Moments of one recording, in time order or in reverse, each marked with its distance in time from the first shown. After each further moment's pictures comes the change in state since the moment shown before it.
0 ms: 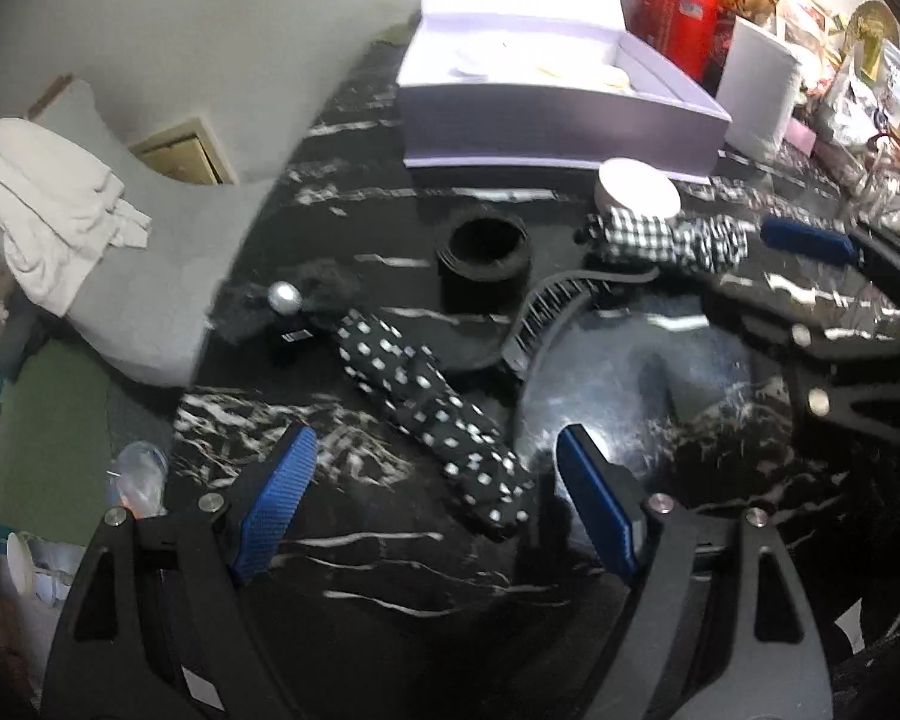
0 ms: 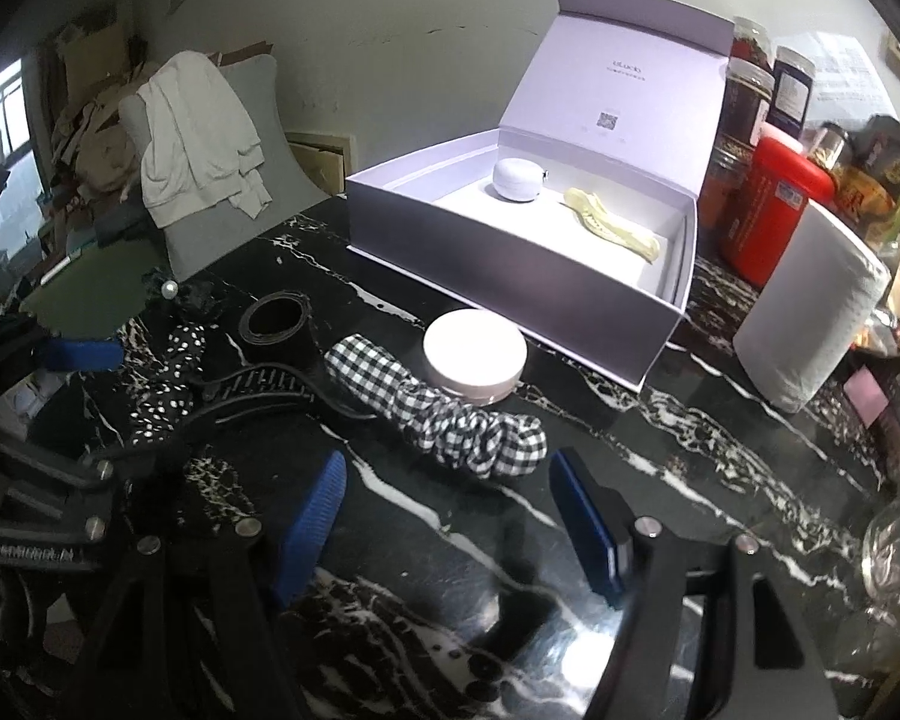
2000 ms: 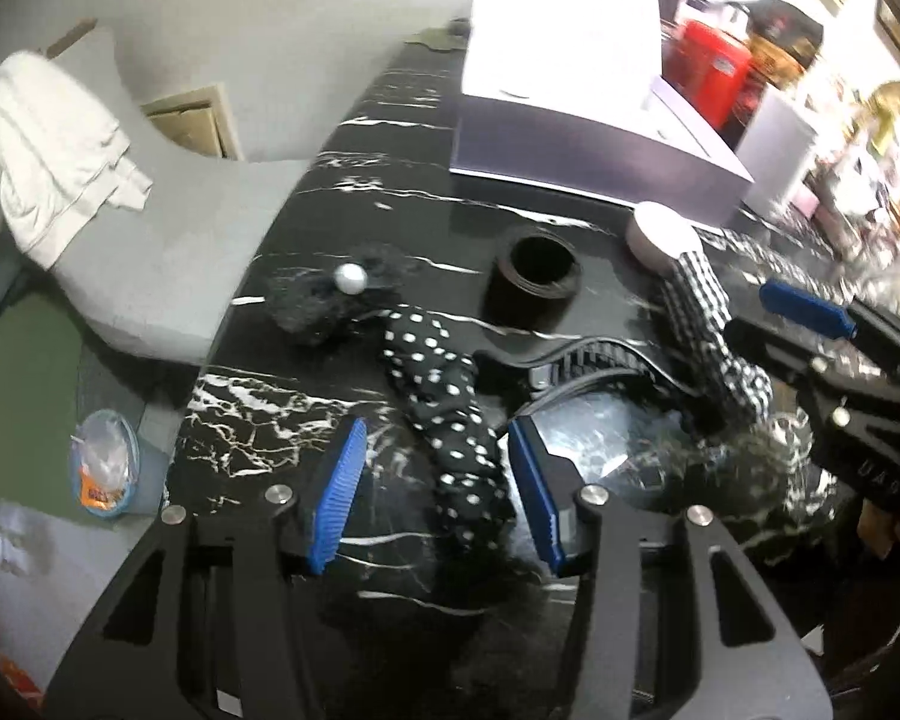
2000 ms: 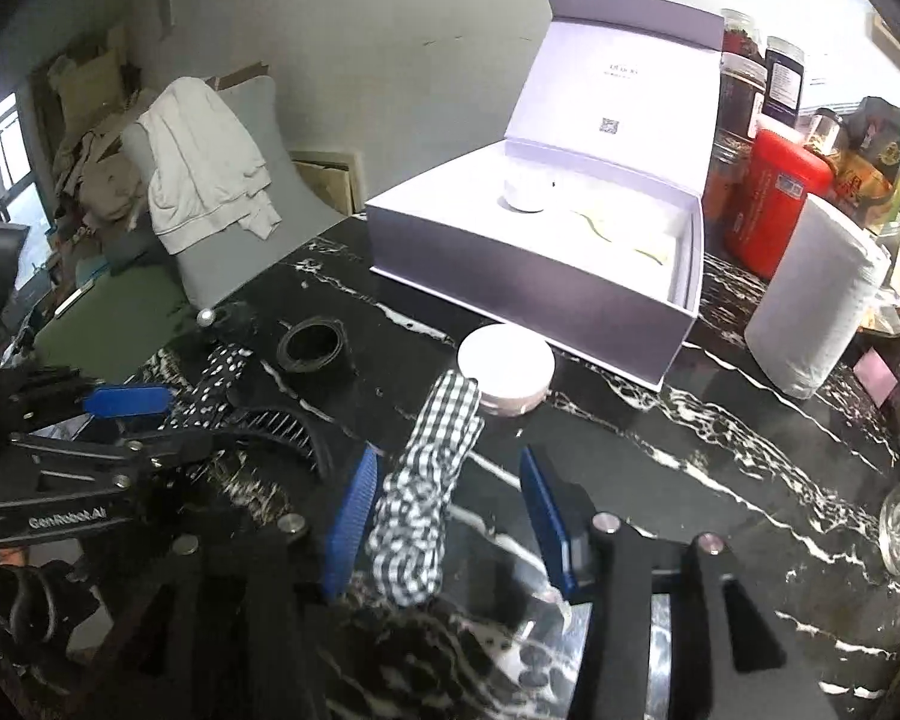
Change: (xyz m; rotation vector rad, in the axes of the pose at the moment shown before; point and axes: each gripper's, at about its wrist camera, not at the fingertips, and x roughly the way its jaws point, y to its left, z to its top) left arm -0.004 0.039 -0.003 -0.145 -0.030 -0.088; right arm -0.011 0.012 0.008 0.076 -0.013 0.047
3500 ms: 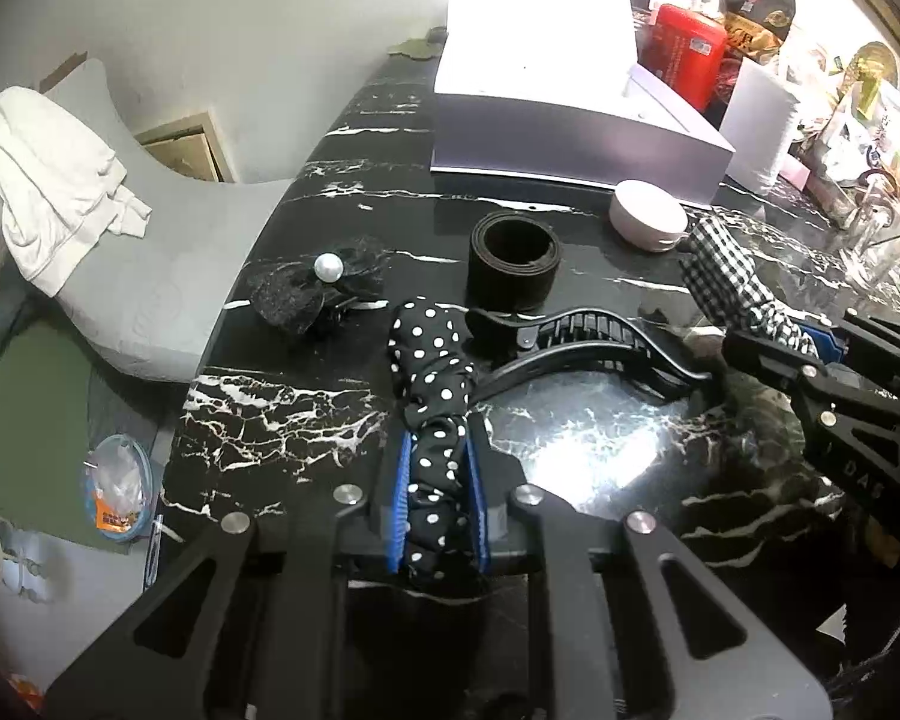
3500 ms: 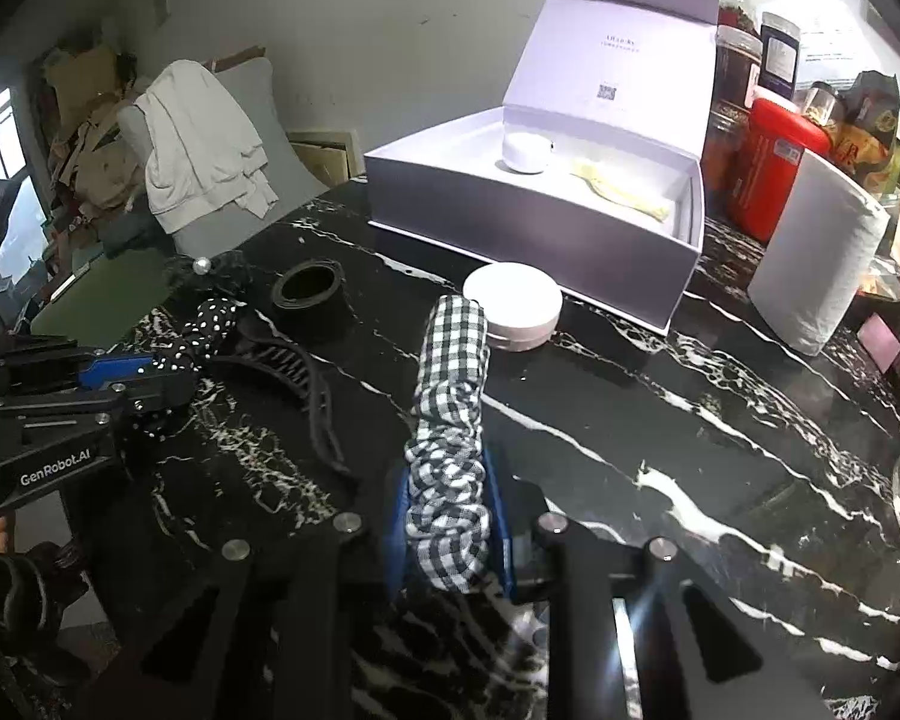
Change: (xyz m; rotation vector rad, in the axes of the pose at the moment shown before) left arm -0.004 -0.014 -0.013 0.083 -0.037 0.030; right arm 0.001 0.001 -0.030 0.001 0.030 -0.009
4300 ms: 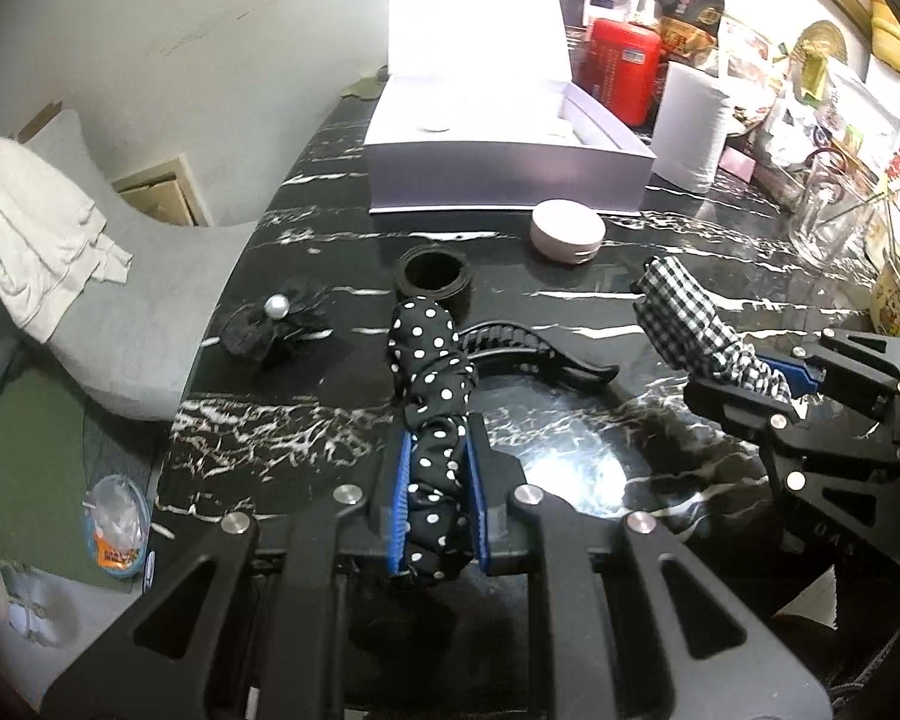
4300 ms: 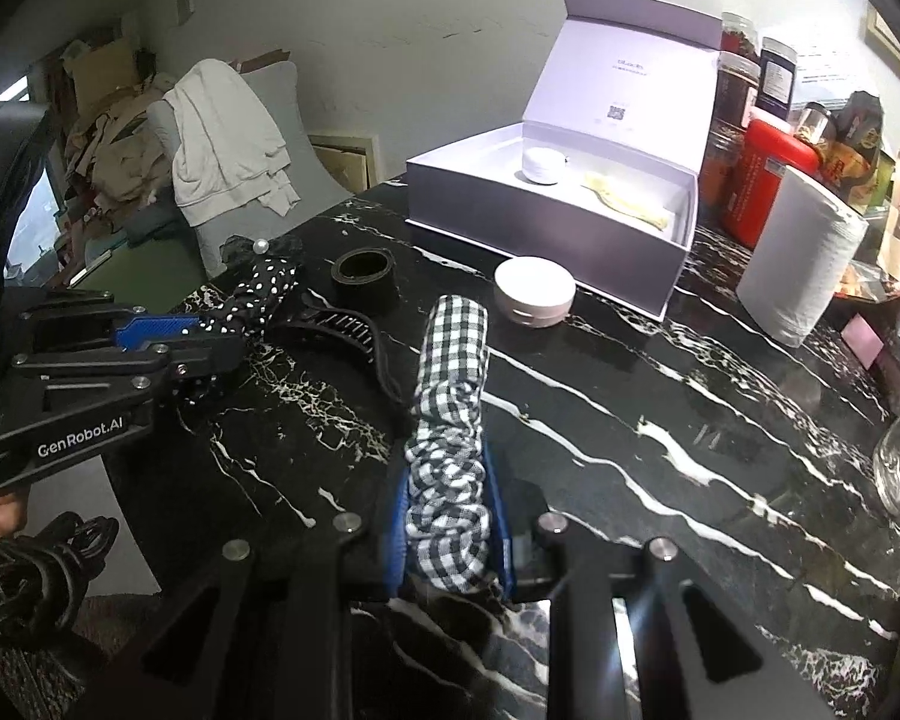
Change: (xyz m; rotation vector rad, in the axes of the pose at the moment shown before) left arm -0.028 -0.030 0.000 0.093 -0.069 -0.043; right arm -0.035 0.014 -0.021 -0.027 -0.022 0.007
